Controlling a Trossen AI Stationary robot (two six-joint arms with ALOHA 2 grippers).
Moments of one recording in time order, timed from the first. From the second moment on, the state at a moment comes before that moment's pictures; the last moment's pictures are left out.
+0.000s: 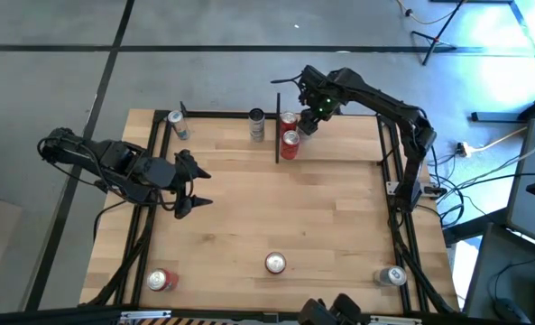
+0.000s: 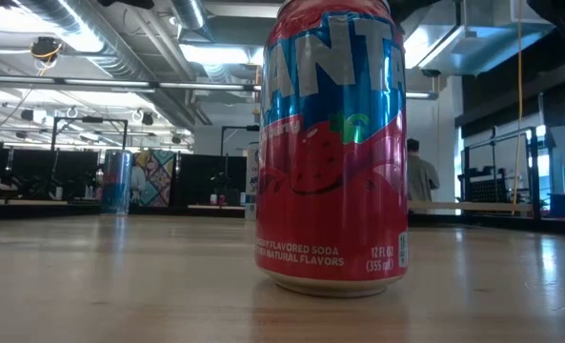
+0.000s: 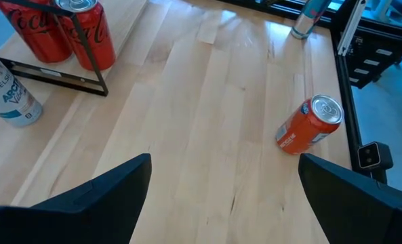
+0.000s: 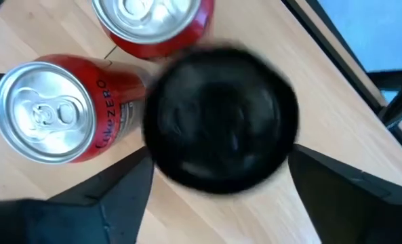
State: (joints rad) left arm -0.30 0.98 1.15 -0.88 -0.30 -0.46; right arm -0.62 1.88 1.85 -1.30 -0.05 0.11
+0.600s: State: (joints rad) left arm -0.30 0.98 1.15 -0.88 -0.30 -0.46; right arm -0.61 1.88 1.86 -1.32 0.10 0.02
